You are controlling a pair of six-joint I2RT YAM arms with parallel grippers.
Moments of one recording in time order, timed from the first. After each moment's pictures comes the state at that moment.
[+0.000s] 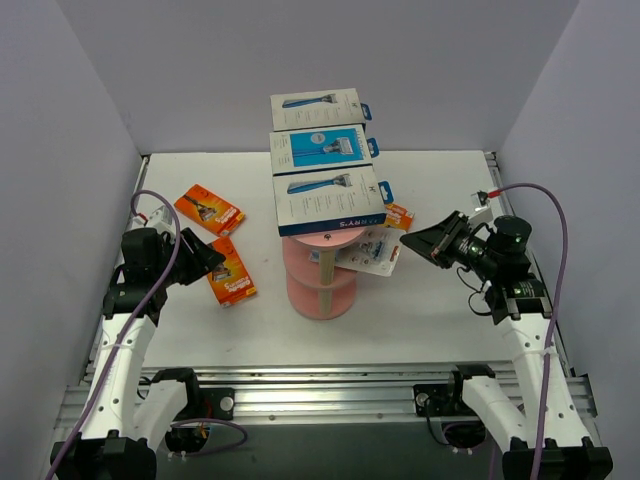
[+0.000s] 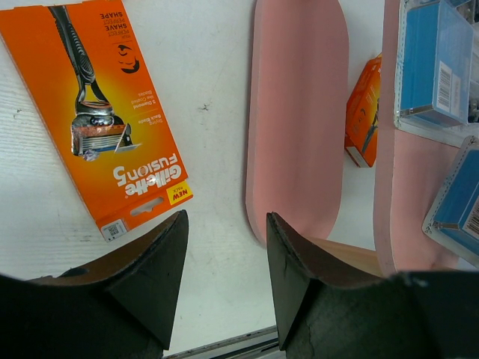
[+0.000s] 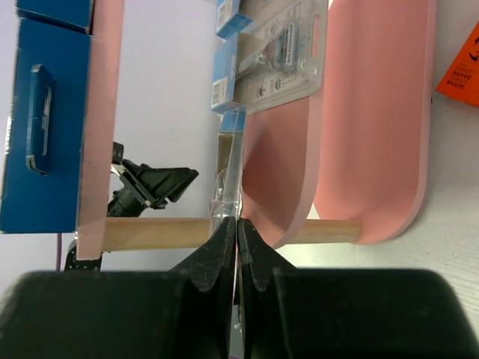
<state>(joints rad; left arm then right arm) 0.03 0.87 0.79 -0.53 0.35 -0.56 0.02 0.80 0.83 -0.33 -0.69 0.95</state>
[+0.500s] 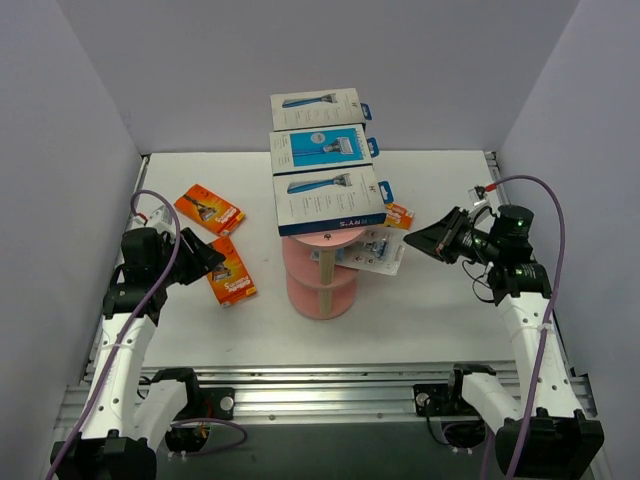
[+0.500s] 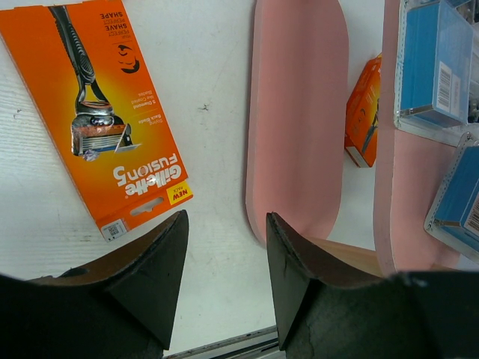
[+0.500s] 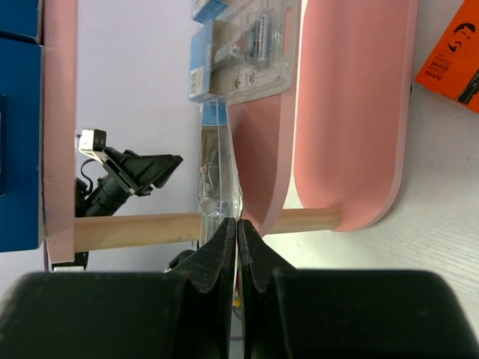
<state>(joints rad) 0.03 0.87 0.79 -0.53 0.35 -0.56 -0.07 0.93 0.87 -0.40 -0.83 0.82</state>
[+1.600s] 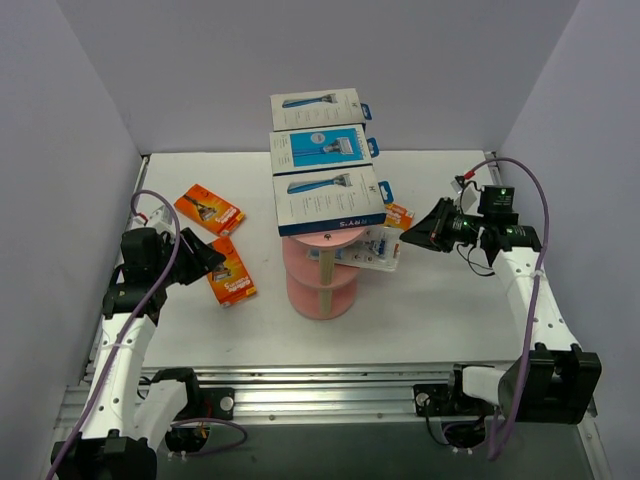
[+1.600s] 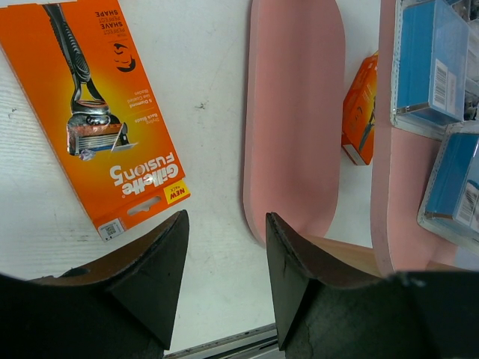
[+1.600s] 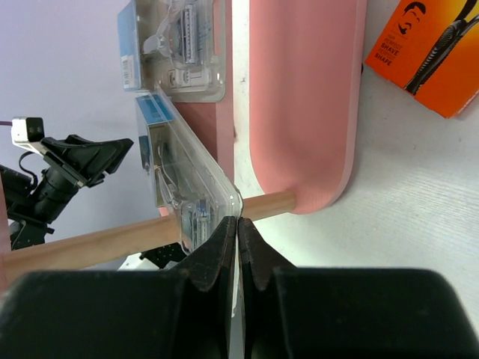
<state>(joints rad) 0.03 0.87 0.79 -0.53 0.36 -0.56 -0.06 1.21 1.03 -0.58 -0.85 0.58</state>
